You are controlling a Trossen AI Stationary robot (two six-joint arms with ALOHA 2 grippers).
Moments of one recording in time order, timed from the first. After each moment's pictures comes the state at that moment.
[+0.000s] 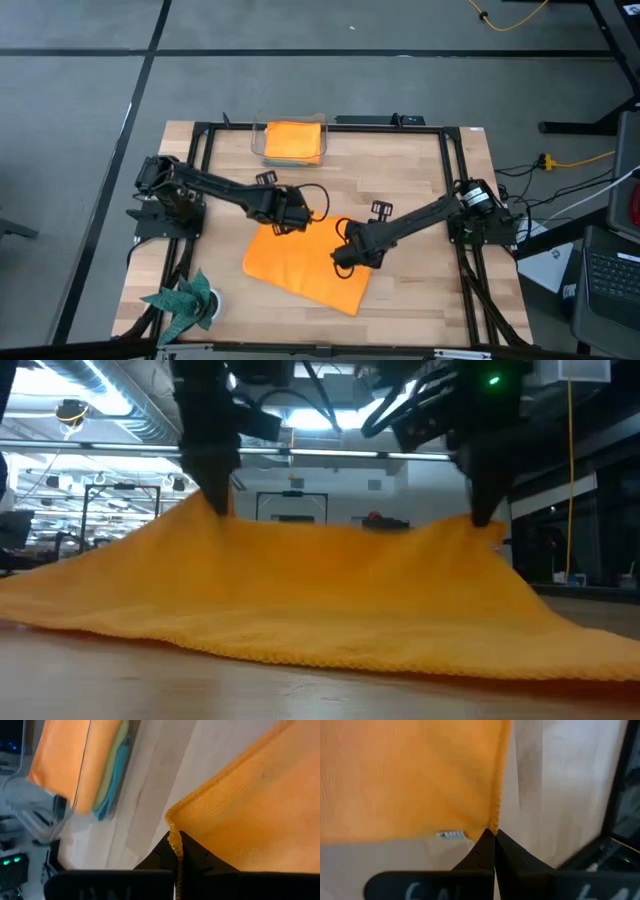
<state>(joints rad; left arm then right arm) -0.14 1.72 1.30 -1.16 -0.59 -0.50 0.35 2.00 1.56 -1.46 0.40 0.66</state>
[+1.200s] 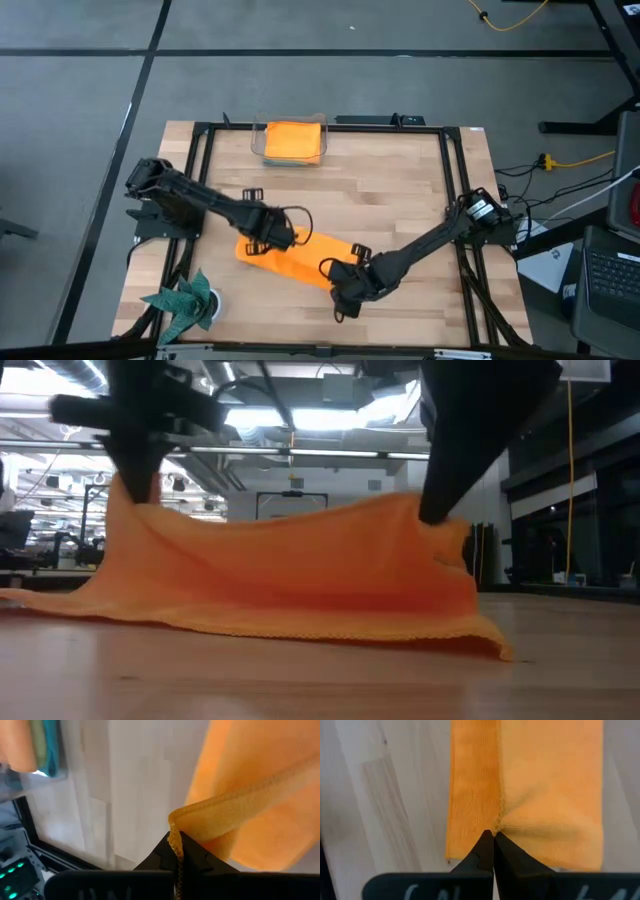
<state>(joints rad) -0.28 1.67 1.27 -1.37 -0.34 -0.46 0.53 2.01 1.56 -0.82 0.26 0.78</state>
